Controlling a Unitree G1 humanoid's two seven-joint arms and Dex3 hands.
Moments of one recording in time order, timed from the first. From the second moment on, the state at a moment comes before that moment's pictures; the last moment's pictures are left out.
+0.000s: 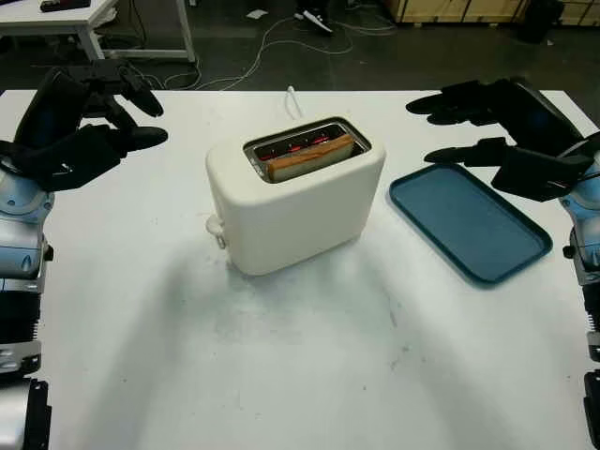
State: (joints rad) left arm -0.54 0.63 0.14 0.19 0.16 -0.12 -0.27; right arm -0.61 -0.68 -0.01 0.23 -0.22 -0.19 0.44
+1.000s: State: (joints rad) left arm -0.54 0.63 0.14 0.20 0.16 -0.12 -0.27; right arm -0.64 -0.68 -0.01 0.26 -0.21 -0.22 0.45
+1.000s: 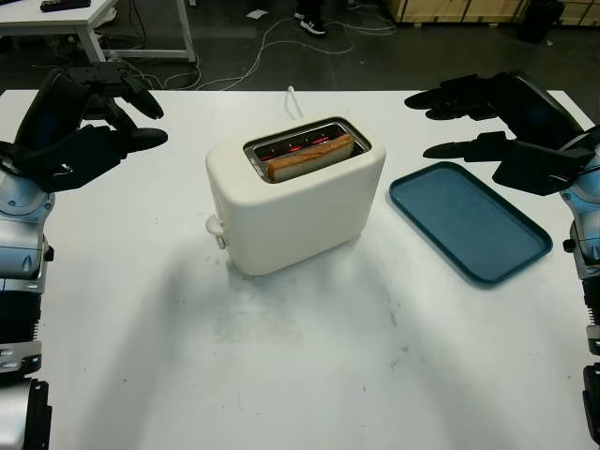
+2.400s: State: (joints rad) left arm -0.60 0.62 0.09 0.36 0.17 -0.18 -0.22; right arm -0.71 -0.66 0.04 0.39 -0.24 -0.25 0.43
